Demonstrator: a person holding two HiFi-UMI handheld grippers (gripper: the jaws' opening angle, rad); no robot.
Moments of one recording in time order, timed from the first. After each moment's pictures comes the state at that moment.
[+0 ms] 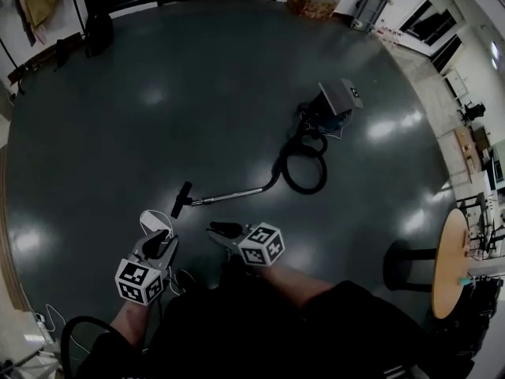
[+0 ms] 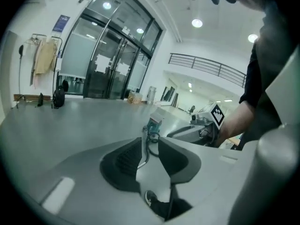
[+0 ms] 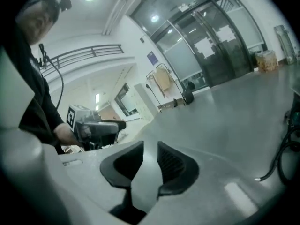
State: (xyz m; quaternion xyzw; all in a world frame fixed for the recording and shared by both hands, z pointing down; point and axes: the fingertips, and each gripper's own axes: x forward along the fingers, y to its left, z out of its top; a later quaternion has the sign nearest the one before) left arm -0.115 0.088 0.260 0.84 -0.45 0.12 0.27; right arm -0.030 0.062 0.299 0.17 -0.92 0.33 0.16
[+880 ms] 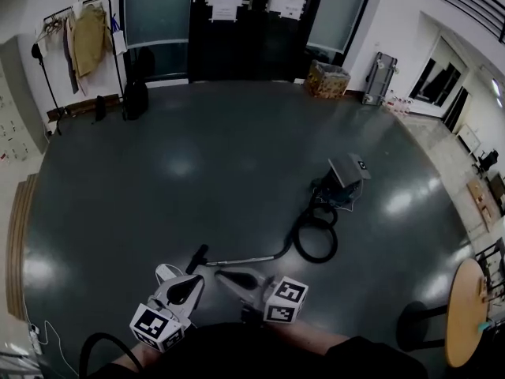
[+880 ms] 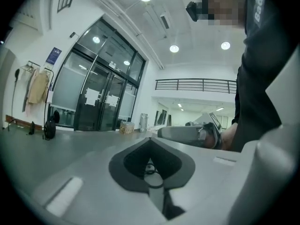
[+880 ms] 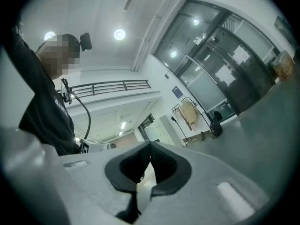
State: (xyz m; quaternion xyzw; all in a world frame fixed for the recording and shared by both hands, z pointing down) left arm -0.030 0.137 0.078 0.88 -0.45 -0.01 0.12; right arm -0.006 0.121 0.074 0.09 -0.96 0.25 -0.07
